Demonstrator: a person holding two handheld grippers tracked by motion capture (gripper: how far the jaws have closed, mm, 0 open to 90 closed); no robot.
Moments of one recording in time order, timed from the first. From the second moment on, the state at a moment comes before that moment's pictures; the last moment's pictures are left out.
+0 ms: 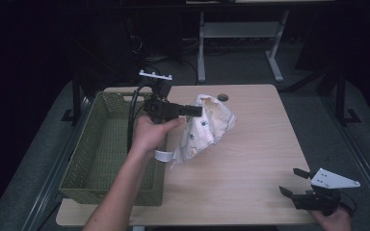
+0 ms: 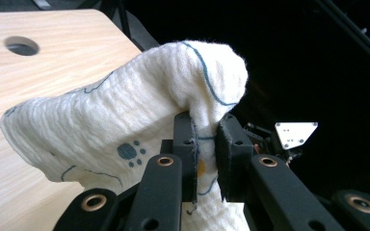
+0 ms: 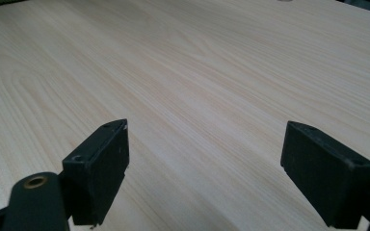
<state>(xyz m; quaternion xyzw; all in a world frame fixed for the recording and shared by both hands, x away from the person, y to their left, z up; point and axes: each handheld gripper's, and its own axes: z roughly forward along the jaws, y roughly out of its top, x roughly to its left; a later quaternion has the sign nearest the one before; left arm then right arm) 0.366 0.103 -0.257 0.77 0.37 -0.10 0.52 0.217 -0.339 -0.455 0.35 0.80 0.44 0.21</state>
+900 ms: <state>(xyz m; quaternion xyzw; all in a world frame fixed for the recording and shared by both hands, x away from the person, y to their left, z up) 0.359 -0.031 -0.374 0.82 0.34 -0.17 0.43 0.212 -0.346 -0.451 0.35 0.79 0.44 0.22</state>
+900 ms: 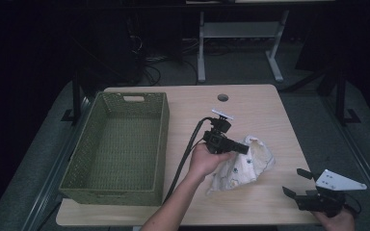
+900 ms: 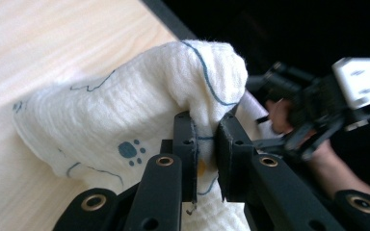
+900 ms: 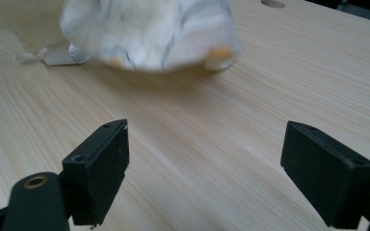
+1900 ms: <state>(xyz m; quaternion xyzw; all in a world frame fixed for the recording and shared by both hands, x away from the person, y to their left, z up) 0.346 -0.066 -0.403 0.79 0.32 -0.27 0.45 0.209 -0.335 -0.449 0.33 0.80 0.45 0.22</state>
